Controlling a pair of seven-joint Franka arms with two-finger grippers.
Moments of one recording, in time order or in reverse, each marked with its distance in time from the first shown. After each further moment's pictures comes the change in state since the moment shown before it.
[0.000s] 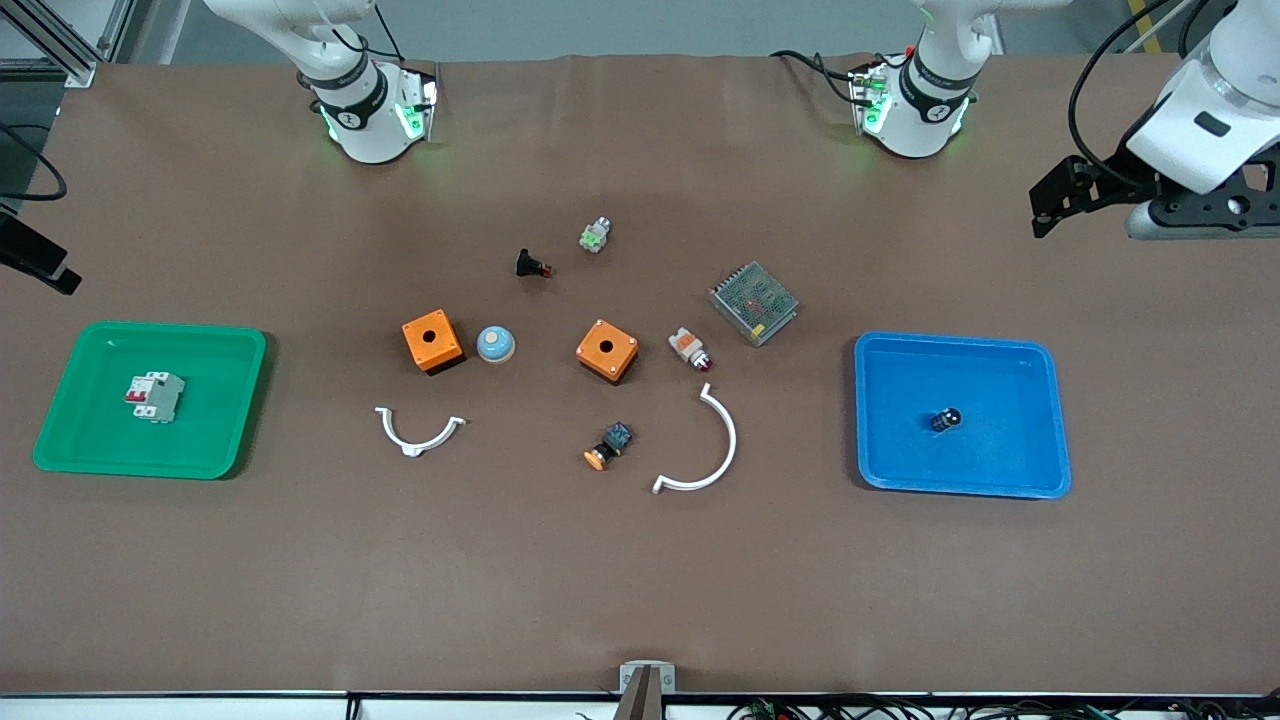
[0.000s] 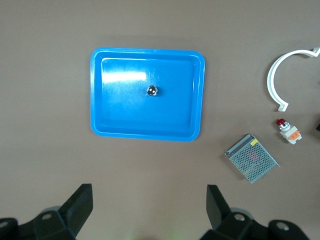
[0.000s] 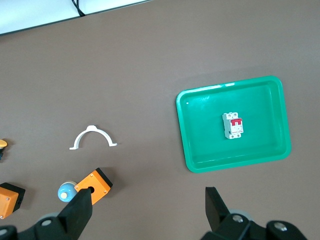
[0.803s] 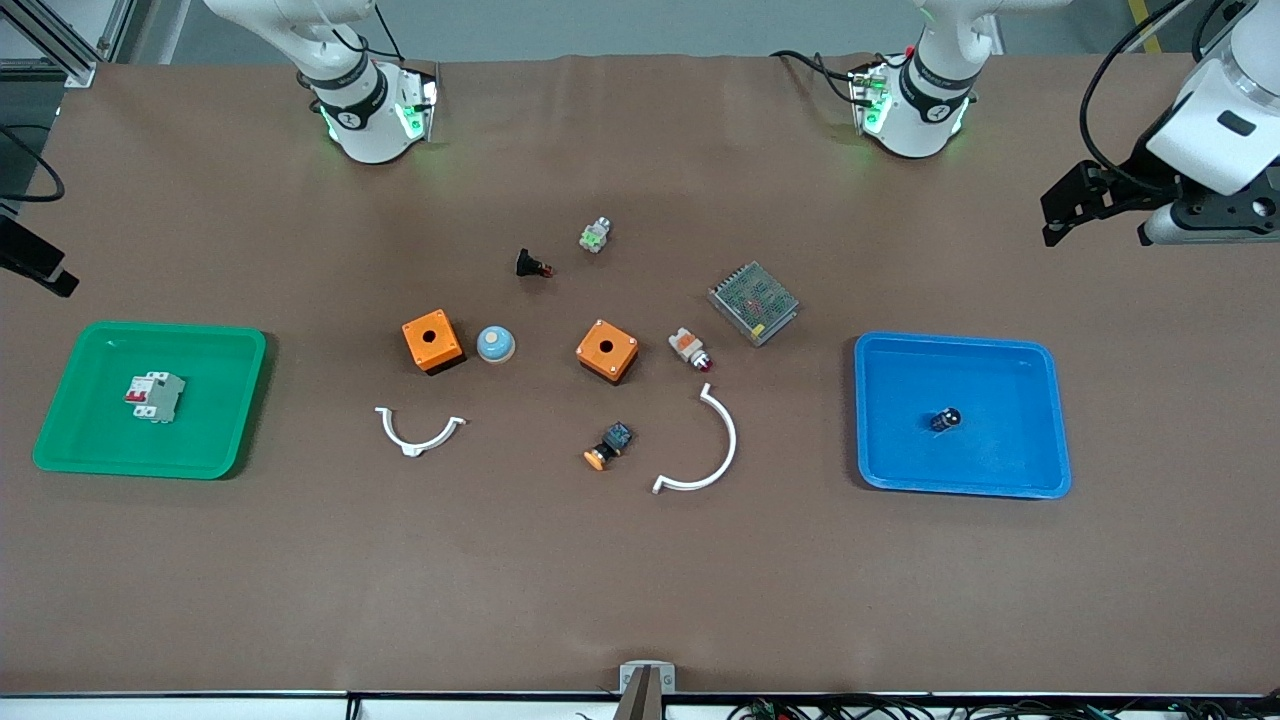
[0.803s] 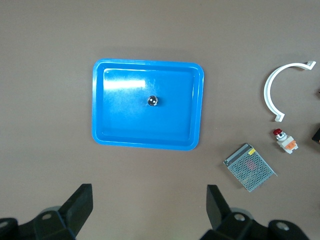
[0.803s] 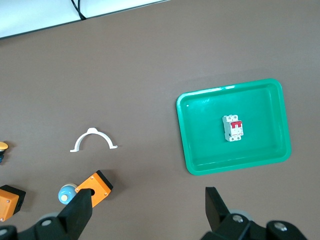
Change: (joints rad) left arm 0.006 0.021 0.006 0.049 0.000 0.004 0.001; right arm 0.000 0.003 0.000 0.010 0.000 0.004 0.000
